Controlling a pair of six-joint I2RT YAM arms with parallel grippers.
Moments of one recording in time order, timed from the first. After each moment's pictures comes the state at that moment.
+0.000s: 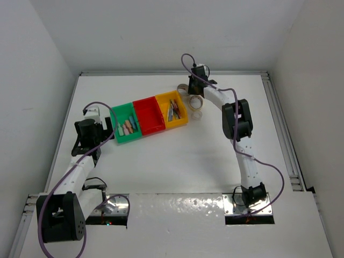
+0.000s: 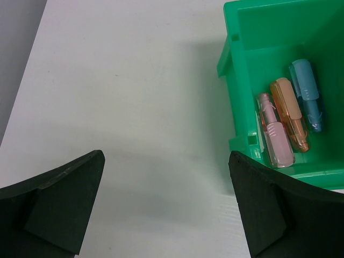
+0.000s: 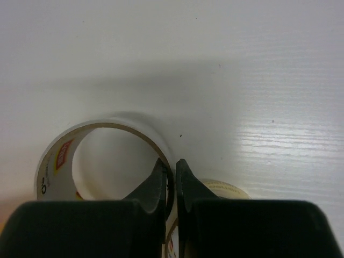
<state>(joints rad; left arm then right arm) 0.10 0.97 0.44 0.01 -0.18 -0.01 0.33 2.52 2.05 -0.27 0.10 0.34</state>
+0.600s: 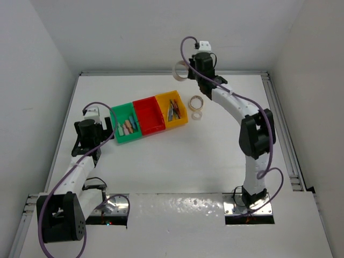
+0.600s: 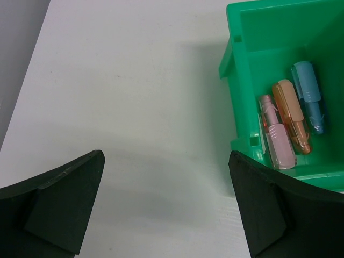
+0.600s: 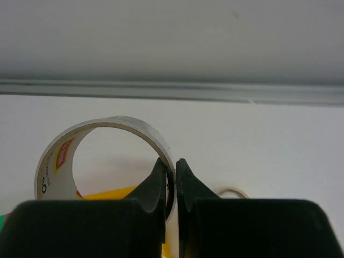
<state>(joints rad) 0.10 0.97 0.43 0.02 -0.18 -0.01 0.40 2.04 1.71 -0.05 0.26 0.26</state>
